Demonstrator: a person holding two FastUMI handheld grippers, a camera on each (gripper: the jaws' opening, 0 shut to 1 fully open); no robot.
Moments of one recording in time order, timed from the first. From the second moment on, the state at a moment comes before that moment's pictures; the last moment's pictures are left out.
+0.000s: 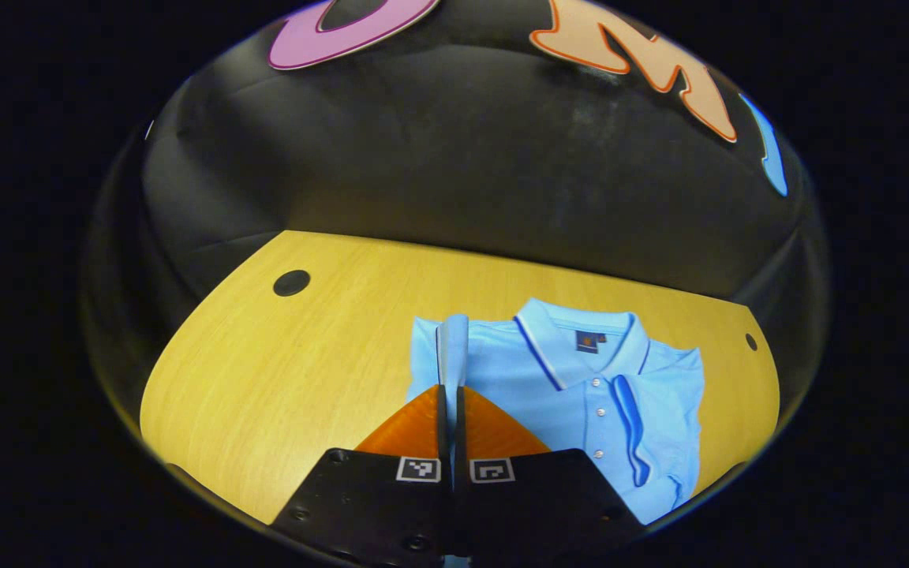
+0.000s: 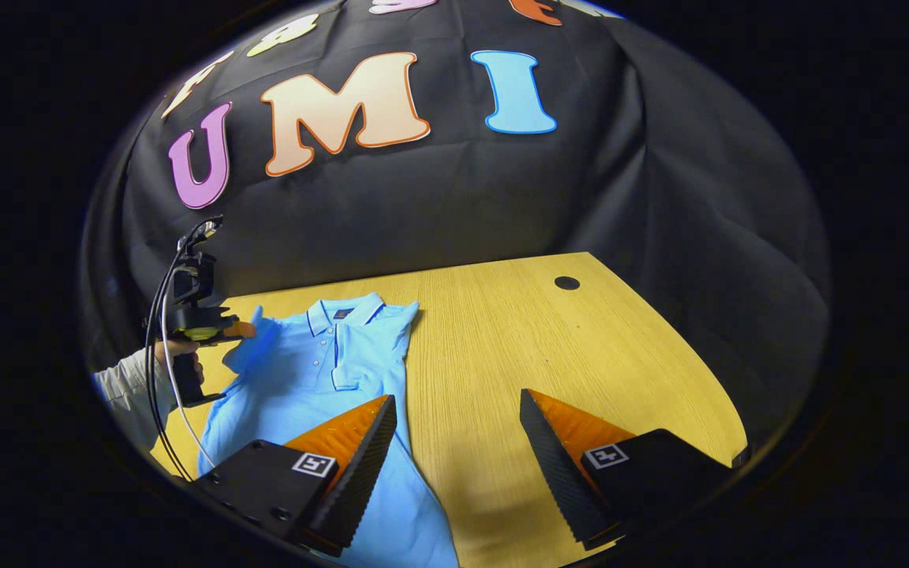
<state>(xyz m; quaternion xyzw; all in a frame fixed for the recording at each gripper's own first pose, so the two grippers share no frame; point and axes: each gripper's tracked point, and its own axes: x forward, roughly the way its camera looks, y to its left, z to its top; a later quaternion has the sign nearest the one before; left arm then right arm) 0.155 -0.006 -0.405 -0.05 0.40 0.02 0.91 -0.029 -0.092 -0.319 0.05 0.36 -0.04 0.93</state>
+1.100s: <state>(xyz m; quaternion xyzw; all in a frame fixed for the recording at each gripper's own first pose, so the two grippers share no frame) 0.011 -0.010 -0.309 -0.04 0.34 0.00 0.94 -0.042 -0.051 -0.314 0.07 0.32 0.10 0.94</state>
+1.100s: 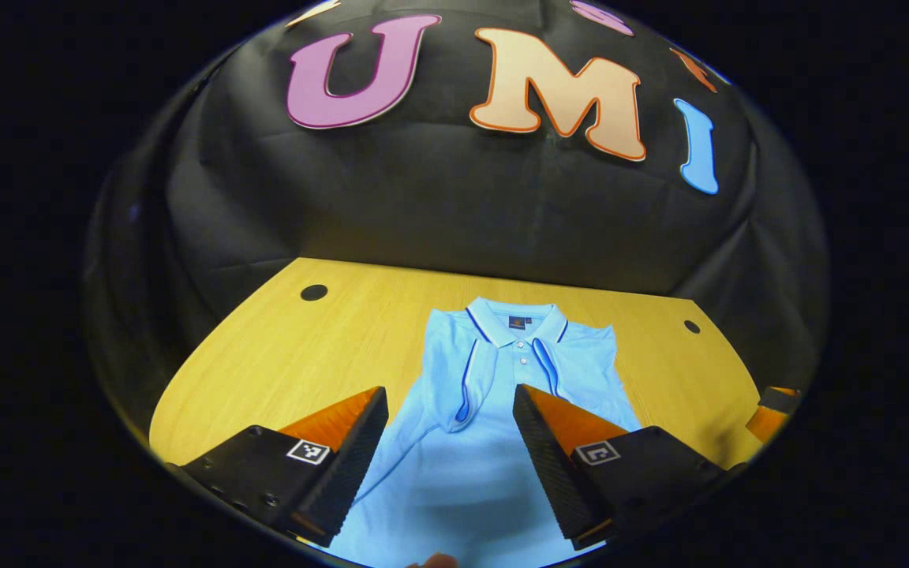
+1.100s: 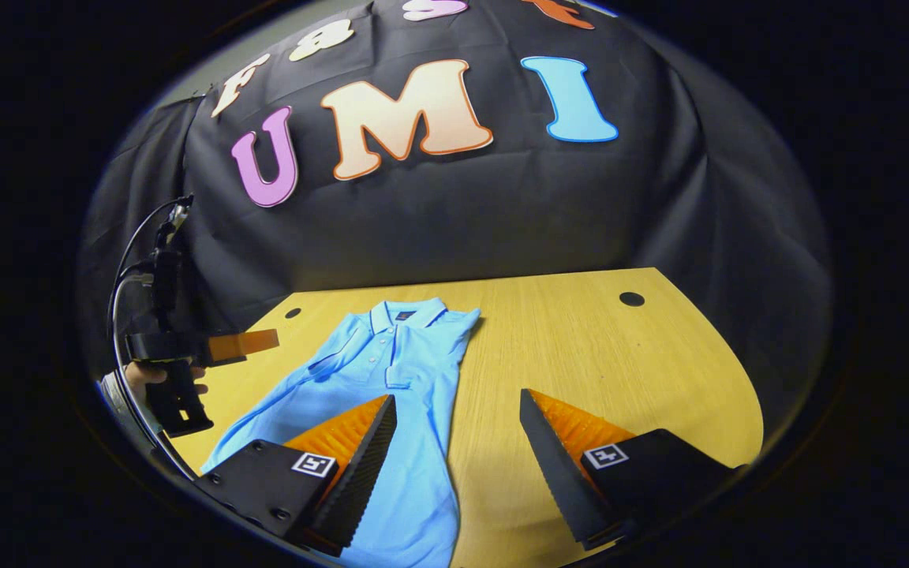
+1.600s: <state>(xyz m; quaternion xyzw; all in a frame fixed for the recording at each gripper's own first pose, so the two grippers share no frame) -0.143 0.038 -0.308 0.00 0.35 -0.04 0.94 -0.169 -0.032 -0.320 0.04 0.35 0.07 0.93</state>
